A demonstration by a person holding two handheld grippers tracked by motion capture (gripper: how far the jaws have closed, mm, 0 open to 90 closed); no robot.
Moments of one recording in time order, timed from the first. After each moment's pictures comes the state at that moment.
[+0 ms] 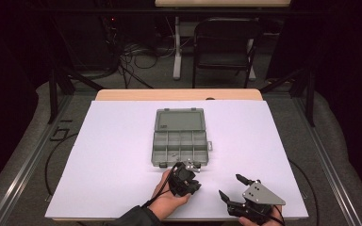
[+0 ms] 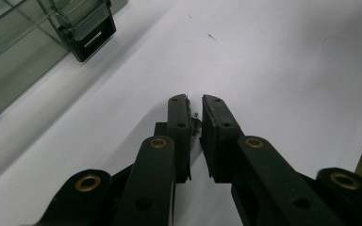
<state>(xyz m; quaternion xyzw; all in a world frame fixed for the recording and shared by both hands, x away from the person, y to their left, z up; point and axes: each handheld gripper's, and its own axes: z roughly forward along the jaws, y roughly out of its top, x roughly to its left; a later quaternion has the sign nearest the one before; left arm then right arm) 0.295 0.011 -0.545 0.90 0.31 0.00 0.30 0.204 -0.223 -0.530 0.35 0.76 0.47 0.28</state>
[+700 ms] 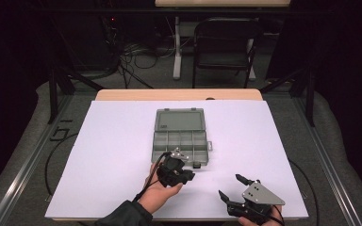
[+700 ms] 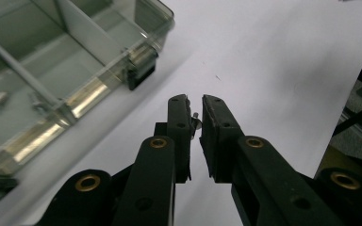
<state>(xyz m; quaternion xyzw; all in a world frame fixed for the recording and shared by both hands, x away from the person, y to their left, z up) 0.306 0.043 -0.502 0.87 0.35 0.00 0.36 0.204 -0.221 -0.531 0.35 0.76 0.47 0.28</state>
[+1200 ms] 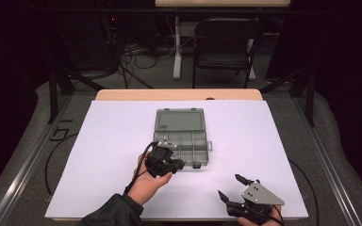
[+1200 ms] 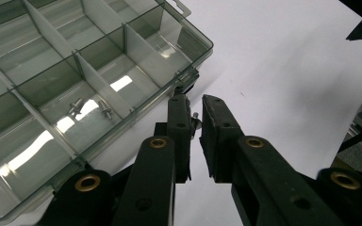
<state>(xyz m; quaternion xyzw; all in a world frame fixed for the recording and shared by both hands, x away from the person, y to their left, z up) 0.319 0.069 -0.479 0.86 0.37 0.02 0.36 0.204 -0.221 -0.531 0.34 0.76 0.47 0.28</state>
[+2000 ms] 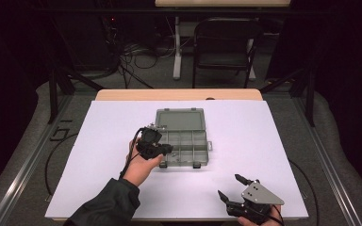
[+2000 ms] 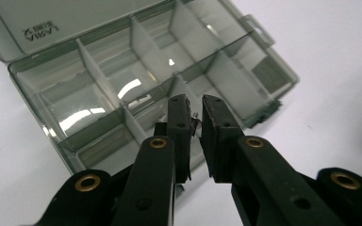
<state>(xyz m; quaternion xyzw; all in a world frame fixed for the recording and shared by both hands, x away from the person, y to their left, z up) 0.371 0.096 -0.483 0.83 0.44 0.04 0.34 0.204 -0.220 -0.531 0.35 0.76 0.47 0.28</state>
